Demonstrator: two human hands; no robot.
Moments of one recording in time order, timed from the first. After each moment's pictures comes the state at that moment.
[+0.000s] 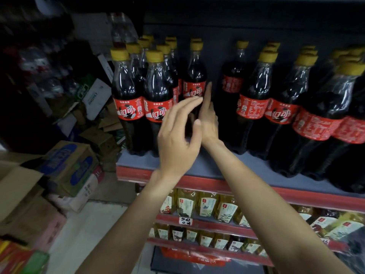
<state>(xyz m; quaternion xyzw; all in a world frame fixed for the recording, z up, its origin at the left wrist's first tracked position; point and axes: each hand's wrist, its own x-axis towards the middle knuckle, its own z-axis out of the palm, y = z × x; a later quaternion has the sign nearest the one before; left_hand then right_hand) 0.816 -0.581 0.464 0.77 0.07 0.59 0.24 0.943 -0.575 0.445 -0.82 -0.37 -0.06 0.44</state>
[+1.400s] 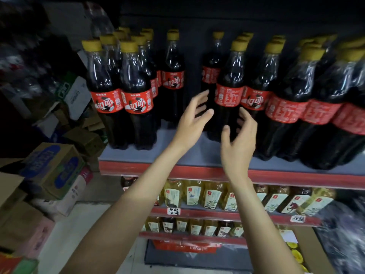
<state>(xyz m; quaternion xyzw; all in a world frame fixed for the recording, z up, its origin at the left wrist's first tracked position) 0.871 -0.598 0.459 0.76 0.09 0.31 0.56 0.924 -0.703 0.418 -0.75 -0.26 -0.23 0.56</state>
